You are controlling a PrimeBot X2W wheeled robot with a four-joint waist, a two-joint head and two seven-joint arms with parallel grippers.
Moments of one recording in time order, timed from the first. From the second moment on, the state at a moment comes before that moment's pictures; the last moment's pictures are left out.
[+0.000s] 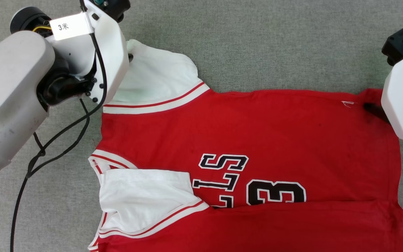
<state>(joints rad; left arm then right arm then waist) -1.31 0.68 -1.13 0.35 -1.06 -0.13 0.69 -0.90 -0.76 0.70 0.24 0.75 0.13 0.97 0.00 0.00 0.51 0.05</state>
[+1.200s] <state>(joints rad) -0.81 0.93 -1.26 0.04 -1.18 -0.04 0.46 -0.43 -0.88 0.75 0.16 0.88 0.13 0.43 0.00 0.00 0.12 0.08</state>
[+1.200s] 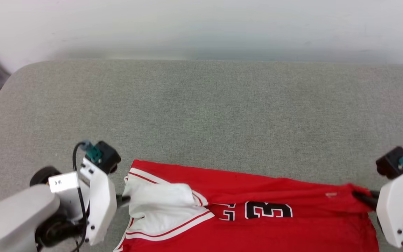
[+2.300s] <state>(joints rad) -0.59 0.84 -1.09 0.14 -0.95 0.25 -0.20 -0.17 -0.79 0.33 0.08 0.81 0.13 0.29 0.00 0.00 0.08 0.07</state>
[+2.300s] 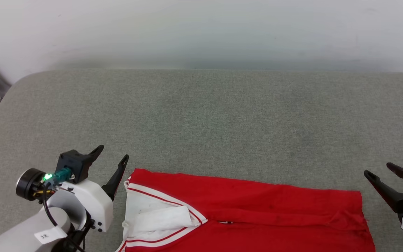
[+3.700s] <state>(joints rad) -0.06 0.22 -0.17 0.06 -0.15 0.23 -0.26 0.02 -0.51 0.28 0.27 0.96 0.13 0.38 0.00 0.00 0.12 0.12</state>
